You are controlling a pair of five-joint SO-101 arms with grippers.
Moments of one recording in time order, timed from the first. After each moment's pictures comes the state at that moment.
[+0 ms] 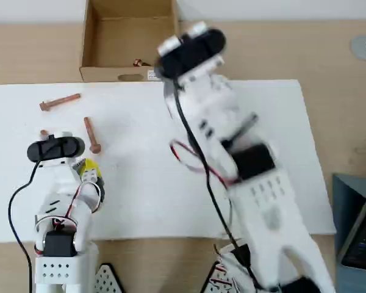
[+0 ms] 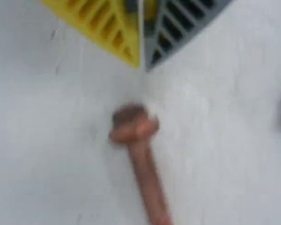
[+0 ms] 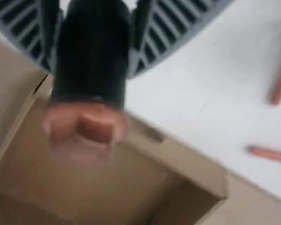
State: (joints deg) left arm -3.6 -104.1 96.3 50.7 0.2; right arm -27.3 -34.0 23.5 41.8 -0.2
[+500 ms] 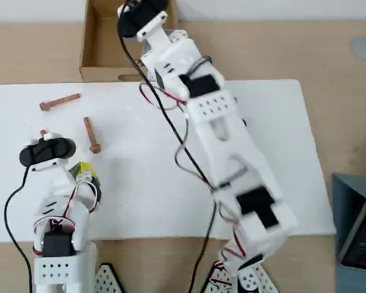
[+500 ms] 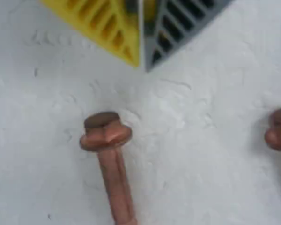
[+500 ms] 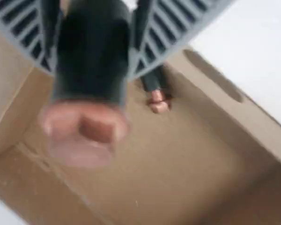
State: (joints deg) left arm -6.2 -104.1 96.3 51.4 4.3; right arm -25.8 13.8 -8.6 29.1 13.1
